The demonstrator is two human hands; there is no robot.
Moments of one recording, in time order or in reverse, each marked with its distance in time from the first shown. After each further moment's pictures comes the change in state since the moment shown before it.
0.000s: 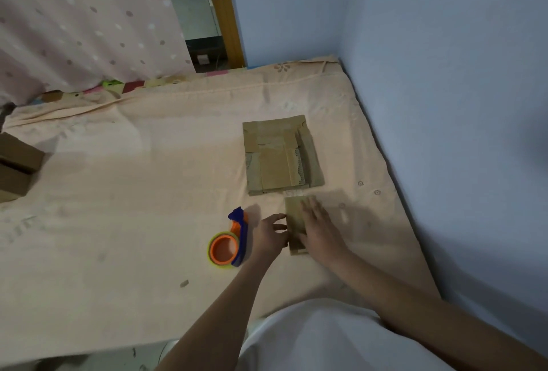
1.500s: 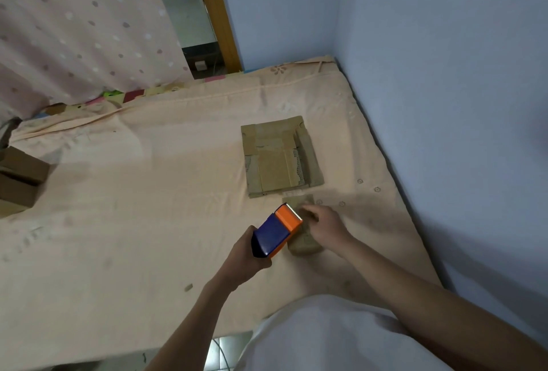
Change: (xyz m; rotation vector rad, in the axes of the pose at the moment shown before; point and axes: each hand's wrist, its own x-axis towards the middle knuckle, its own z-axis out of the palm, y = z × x) left_hand -0.029 -0.025 -0.067 0.403 -0.140 0.196; right_hand 0.008 0.003 -0.023 0.562 0.016 0.138
